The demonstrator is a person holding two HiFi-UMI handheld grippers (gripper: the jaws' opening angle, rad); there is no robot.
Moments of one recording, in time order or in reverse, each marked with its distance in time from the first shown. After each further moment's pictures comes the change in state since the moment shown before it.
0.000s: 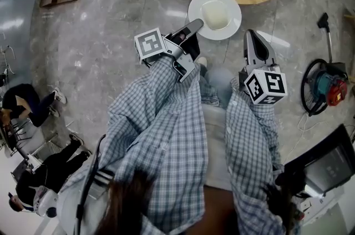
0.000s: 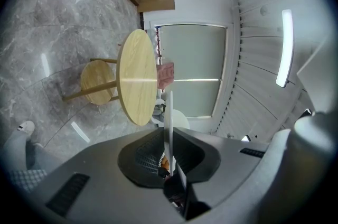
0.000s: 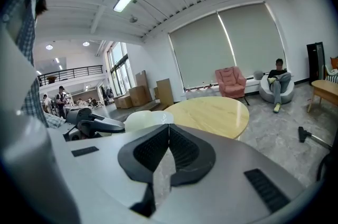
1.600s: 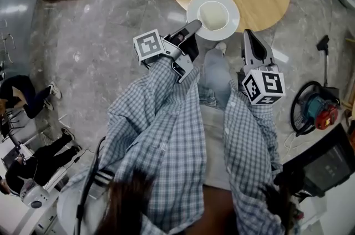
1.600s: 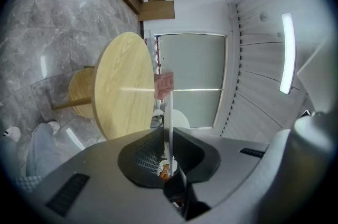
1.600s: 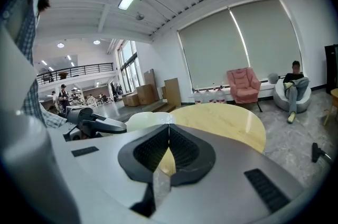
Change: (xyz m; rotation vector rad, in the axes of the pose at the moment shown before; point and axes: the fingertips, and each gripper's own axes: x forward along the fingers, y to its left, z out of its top) left arm 0.071 -0.009 0.070 -0.012 -0.119 -0.004; right arm 0.093 -0.043 0.055 -0.073 0.016 0.112
